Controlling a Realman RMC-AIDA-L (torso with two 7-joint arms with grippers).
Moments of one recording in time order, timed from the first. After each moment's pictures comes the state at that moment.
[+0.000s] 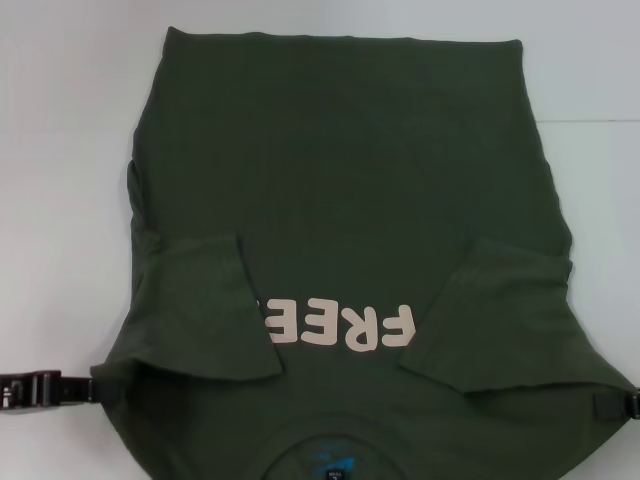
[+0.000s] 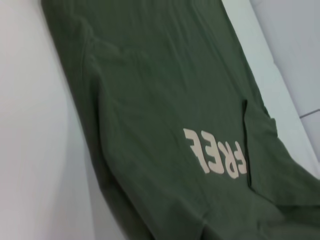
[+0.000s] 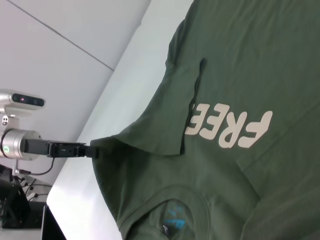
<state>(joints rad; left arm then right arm) -0.46 -2.03 0.30 0.80 2.52 1.80 -2.11 0.45 1.90 -0.43 -0.58 -2.37 -1.86 1.91</state>
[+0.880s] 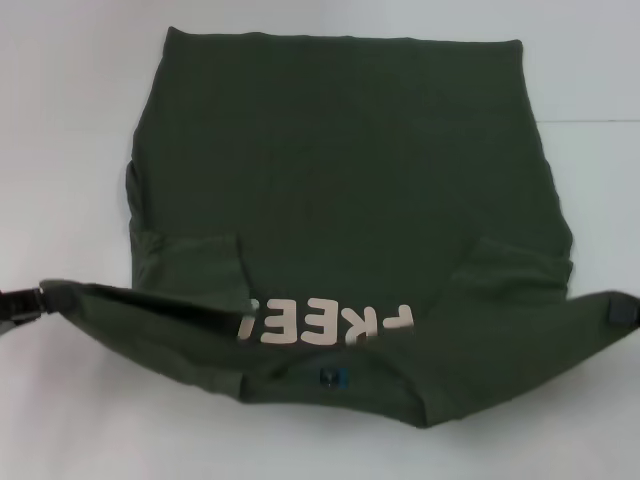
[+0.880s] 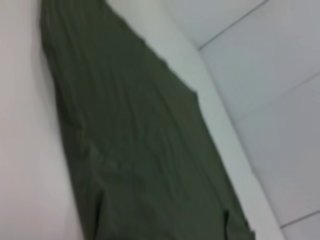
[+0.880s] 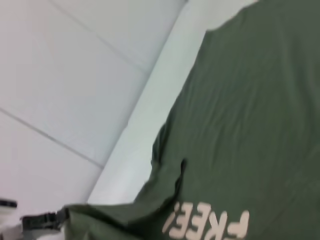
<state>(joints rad) -0.44 -2.01 0.09 0.77 2.37 1.79 -2.09 0.47 1.90 -0.19 -0.53 -2.35 -1.79 1.92</state>
